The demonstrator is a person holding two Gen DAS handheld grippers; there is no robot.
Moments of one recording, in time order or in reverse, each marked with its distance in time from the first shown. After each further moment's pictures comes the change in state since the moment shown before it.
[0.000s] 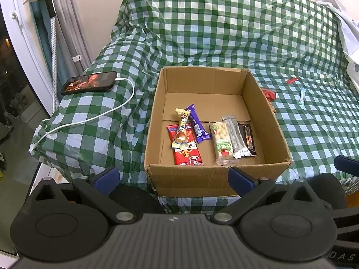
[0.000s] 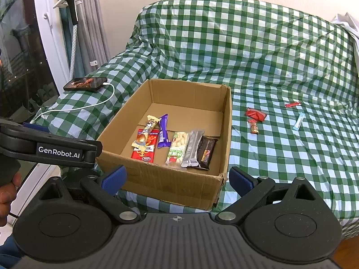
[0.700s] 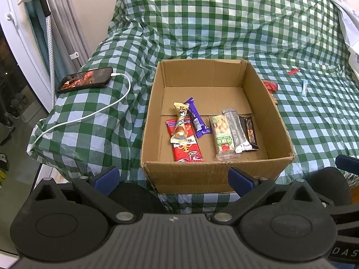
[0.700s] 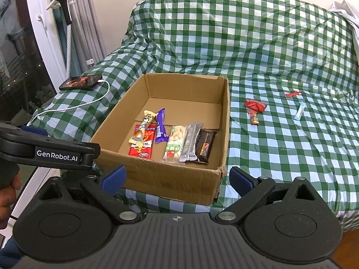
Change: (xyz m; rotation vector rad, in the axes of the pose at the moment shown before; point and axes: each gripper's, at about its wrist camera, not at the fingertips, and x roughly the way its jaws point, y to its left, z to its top) left arm 0.012 -0.010 0.002 0.029 0.037 0.015; right arm 0.015 -0.010 -0.002 0.052 0.037 0.008
